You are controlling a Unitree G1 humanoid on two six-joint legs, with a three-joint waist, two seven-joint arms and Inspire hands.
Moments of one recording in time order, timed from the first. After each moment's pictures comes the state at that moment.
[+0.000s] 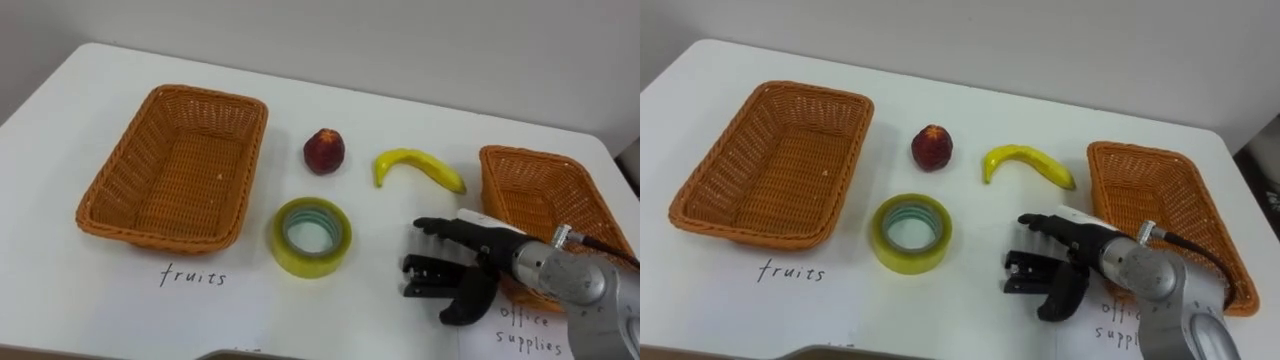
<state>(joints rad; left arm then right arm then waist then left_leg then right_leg) 0.19 0.26 0.16 1.04 0.12 0.10 0.06 0.00 -0.41 0.02 -0.06 -0.76 0.24 0.81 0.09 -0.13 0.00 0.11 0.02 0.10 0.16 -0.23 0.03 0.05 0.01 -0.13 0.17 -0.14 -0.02</state>
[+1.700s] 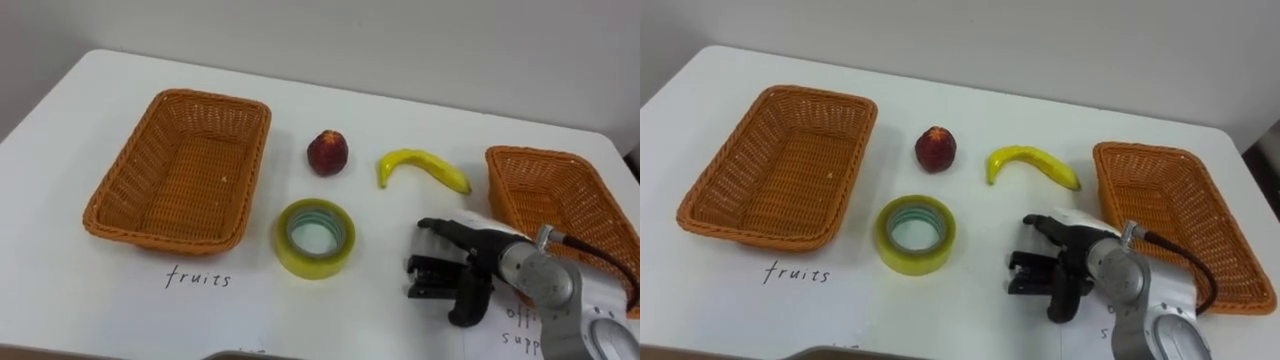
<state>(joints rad) 0.20 0.25 0.05 0.99 0.11 0.12 0.20 0.01 -0.37 0.13 -0.10 -0.92 0.33 0.77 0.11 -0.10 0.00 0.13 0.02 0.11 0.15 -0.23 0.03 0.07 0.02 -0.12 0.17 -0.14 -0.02</state>
